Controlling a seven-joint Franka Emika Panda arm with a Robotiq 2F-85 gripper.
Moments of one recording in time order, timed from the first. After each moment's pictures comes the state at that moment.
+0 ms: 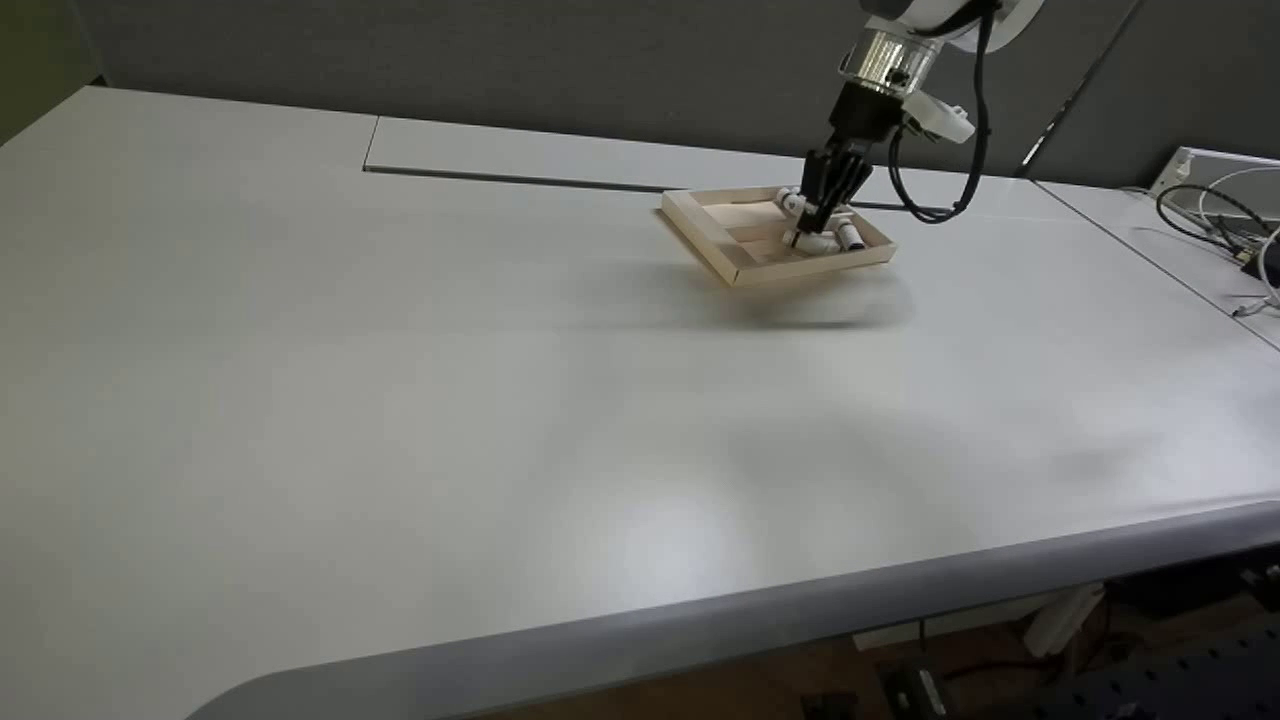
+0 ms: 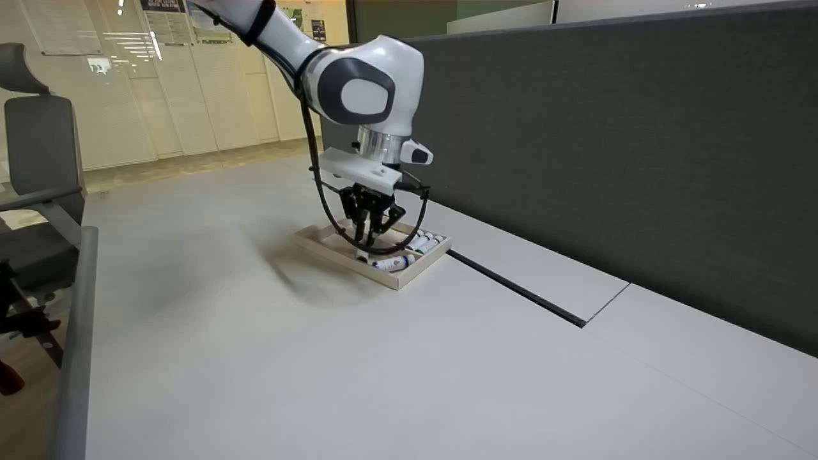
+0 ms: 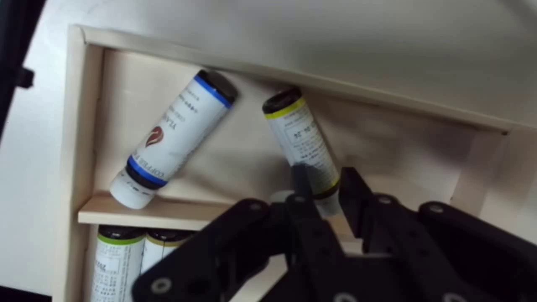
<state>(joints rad) -0.15 1.01 0.14 -1.31 0.06 2.15 -0.55</state>
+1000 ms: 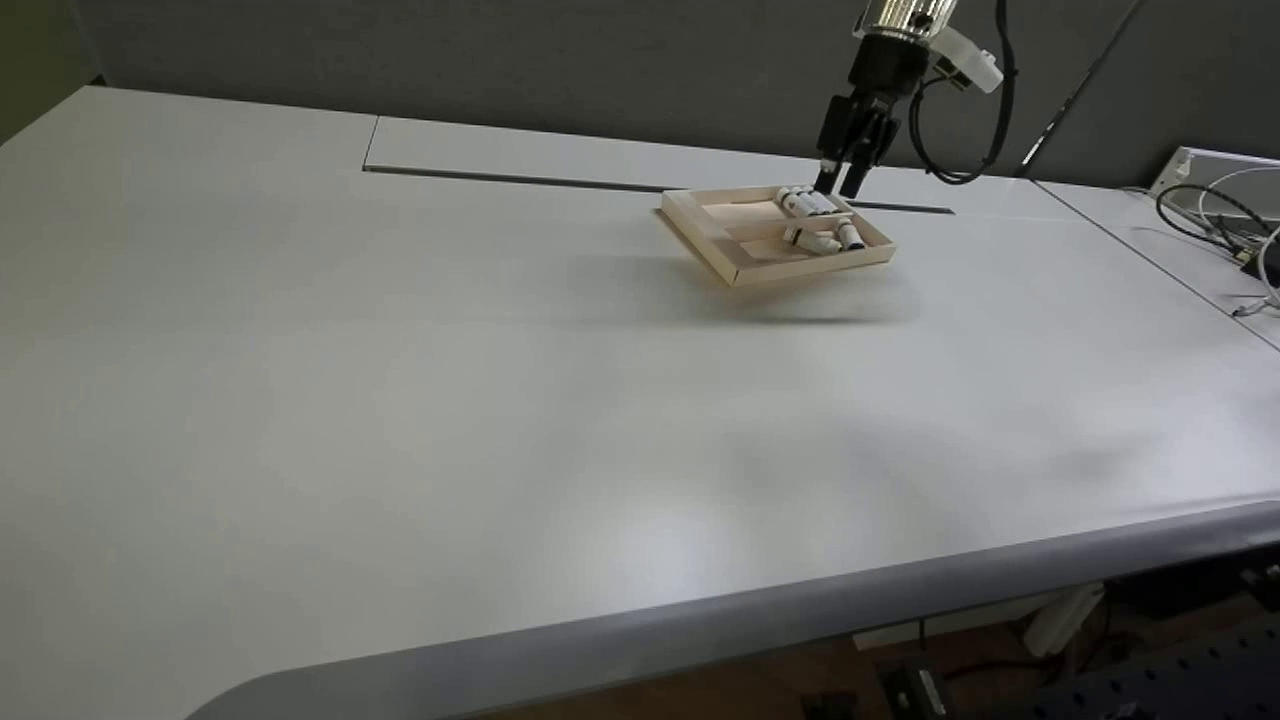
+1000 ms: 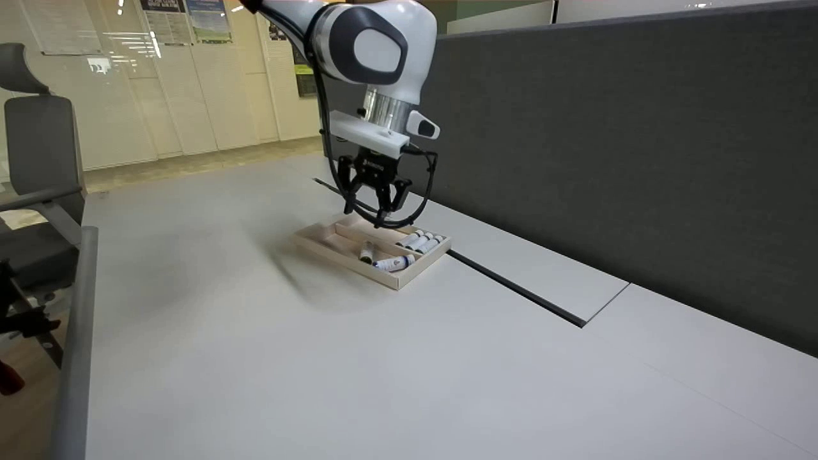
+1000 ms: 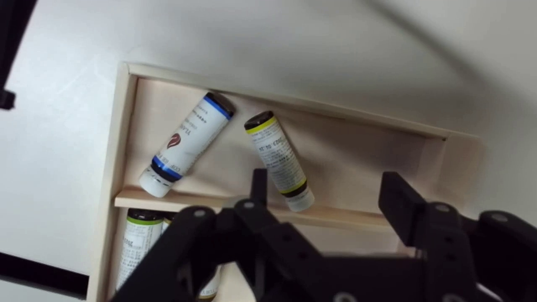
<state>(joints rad) -0.14 0.99 0.12 -1.21 0.04 1.94 -0.53</state>
